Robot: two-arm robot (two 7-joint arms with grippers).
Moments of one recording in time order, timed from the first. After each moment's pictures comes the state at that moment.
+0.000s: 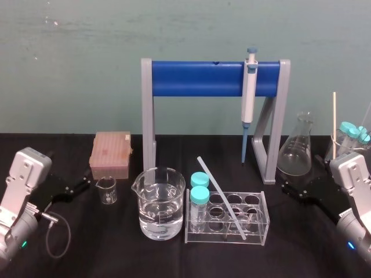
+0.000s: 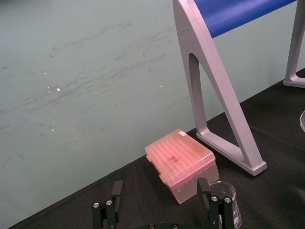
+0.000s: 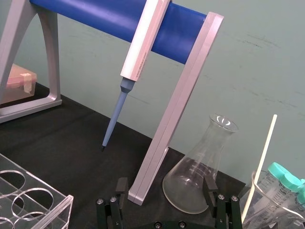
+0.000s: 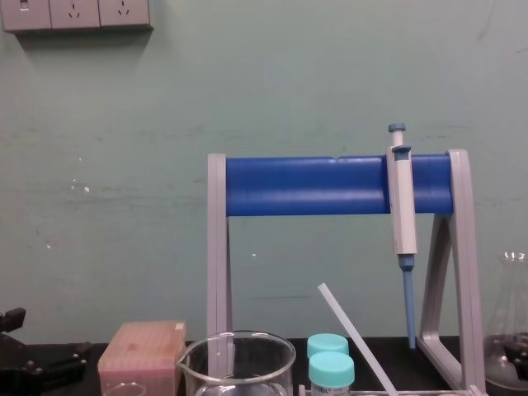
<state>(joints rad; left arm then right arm) -0.20 0.60 0.45 -1.41 -0.25 -0.12 0.03 0.20 0.60 -0.45 -1.41 0.25 -0.12 -0.03</state>
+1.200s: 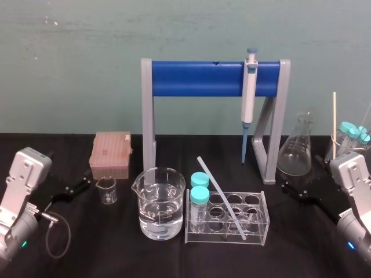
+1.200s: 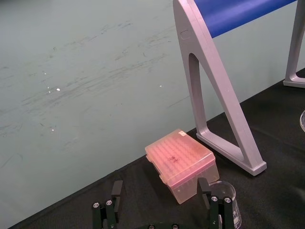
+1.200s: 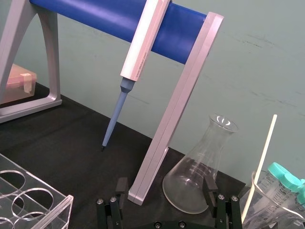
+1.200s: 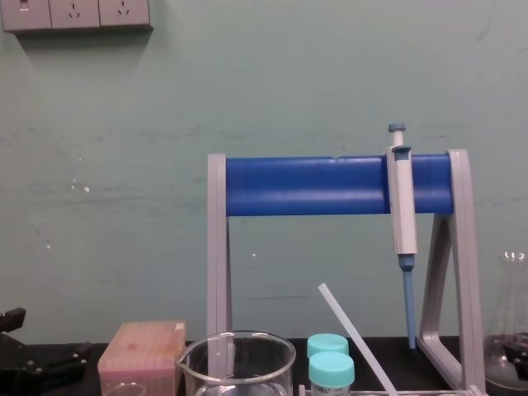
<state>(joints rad) -0.20 0.60 0.45 -1.41 -0.25 -0.12 0.03 0.20 0.60 -0.45 -1.41 0.25 -0.12 -0.03</state>
